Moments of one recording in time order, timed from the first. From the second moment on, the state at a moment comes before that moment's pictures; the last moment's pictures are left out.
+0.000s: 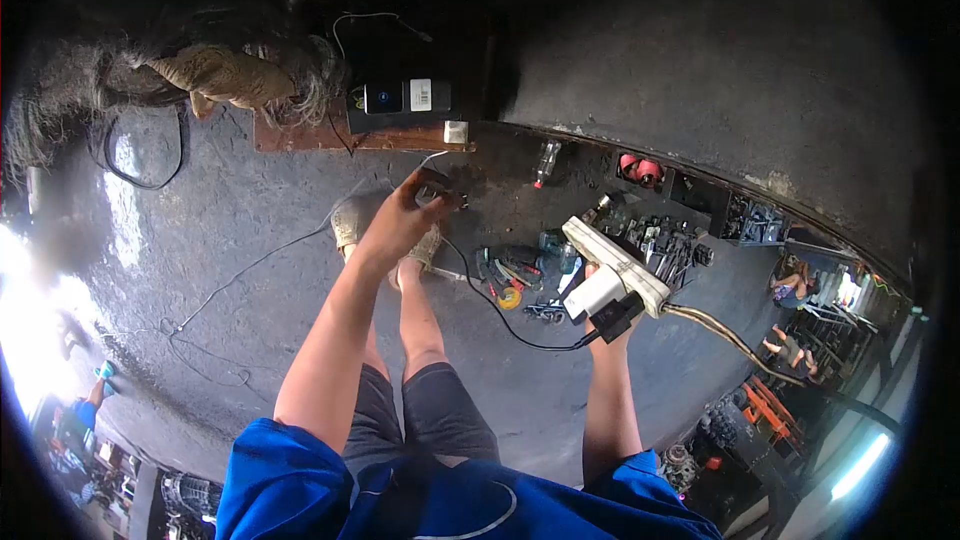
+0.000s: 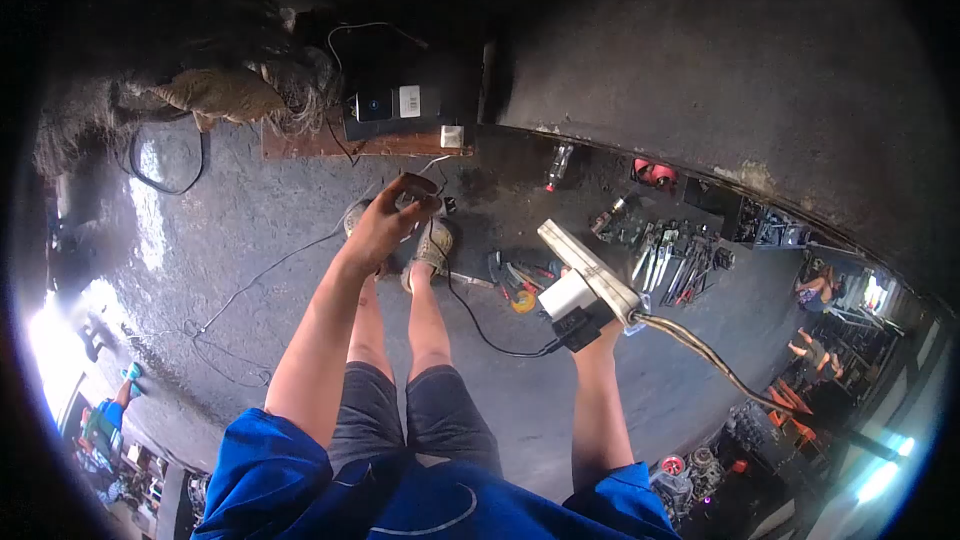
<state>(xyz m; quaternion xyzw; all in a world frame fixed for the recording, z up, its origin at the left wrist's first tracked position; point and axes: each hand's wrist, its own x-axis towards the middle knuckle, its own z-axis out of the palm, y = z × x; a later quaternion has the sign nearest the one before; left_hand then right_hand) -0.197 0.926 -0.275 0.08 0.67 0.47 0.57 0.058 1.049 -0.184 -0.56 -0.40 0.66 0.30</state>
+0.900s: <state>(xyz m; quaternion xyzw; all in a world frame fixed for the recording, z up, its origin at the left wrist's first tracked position) -0.158 0.950 -0.161 0.30 0.60 0.47 0.57 0.068 1.062 -0.195 -0.44 -0.56 0.68 0.17</state>
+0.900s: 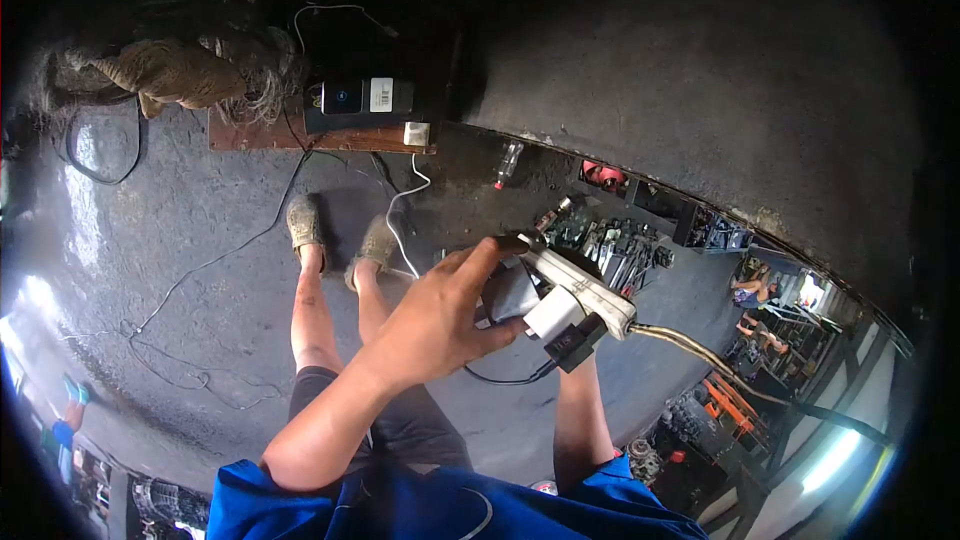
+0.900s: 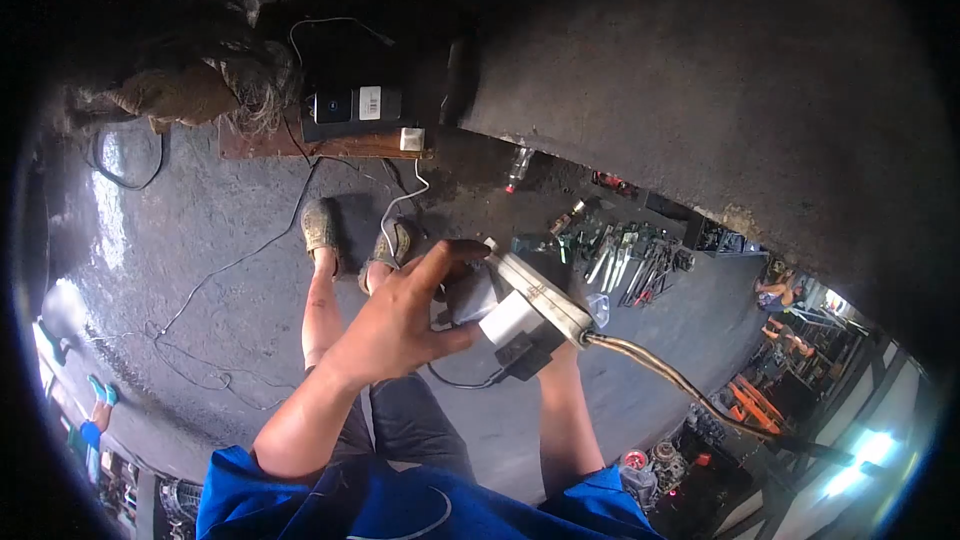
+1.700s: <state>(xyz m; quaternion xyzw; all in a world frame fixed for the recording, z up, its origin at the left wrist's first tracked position) -0.159 0.962 -0.161 0.25 0.60 0.53 0.55 0.053 1.070 -0.163 -0.51 -0.59 0.62 0.09</state>
